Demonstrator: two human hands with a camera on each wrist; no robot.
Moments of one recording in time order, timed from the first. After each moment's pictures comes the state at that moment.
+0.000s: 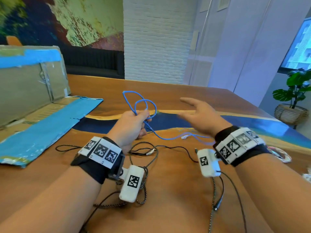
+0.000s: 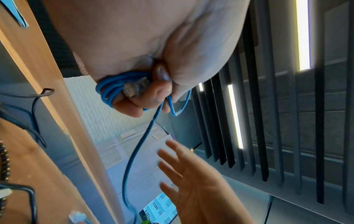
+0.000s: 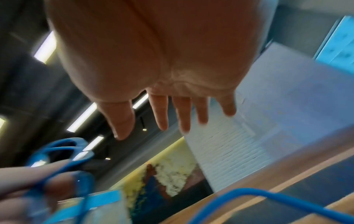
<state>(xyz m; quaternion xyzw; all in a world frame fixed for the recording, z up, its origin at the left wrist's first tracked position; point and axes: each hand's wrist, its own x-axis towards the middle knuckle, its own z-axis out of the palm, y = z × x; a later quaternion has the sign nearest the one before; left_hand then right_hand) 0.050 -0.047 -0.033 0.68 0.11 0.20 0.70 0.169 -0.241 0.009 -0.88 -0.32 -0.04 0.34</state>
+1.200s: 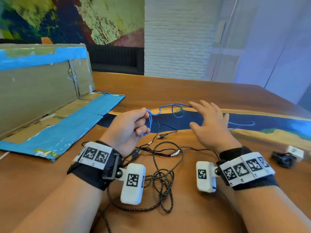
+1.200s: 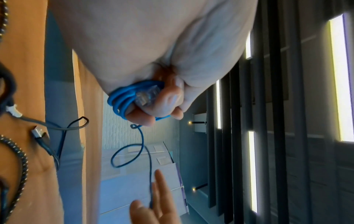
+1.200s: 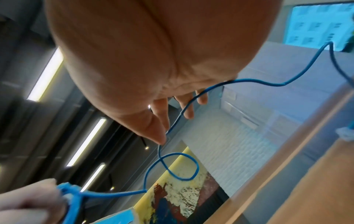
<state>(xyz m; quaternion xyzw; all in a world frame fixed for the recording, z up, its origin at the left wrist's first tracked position) 0.017 0.010 -0.042 0.58 0.11 0.19 0.79 0.168 -0.186 -0.050 -0.90 -0.32 -0.11 0.28</state>
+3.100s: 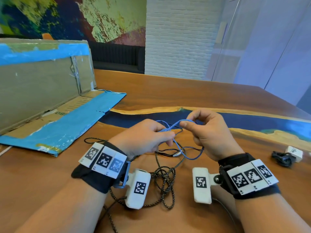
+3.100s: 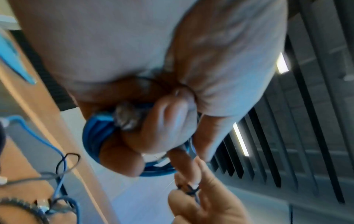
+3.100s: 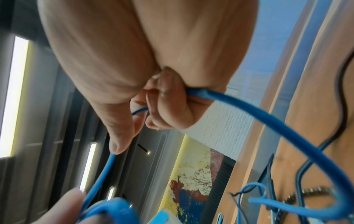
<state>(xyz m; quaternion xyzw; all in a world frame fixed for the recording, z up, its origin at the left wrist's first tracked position) 0.001 -0.012 -0.038 0.83 0.02 0.03 0.56 0.130 -0.183 -0.052 -0.66 -0.38 0.06 0.65</state>
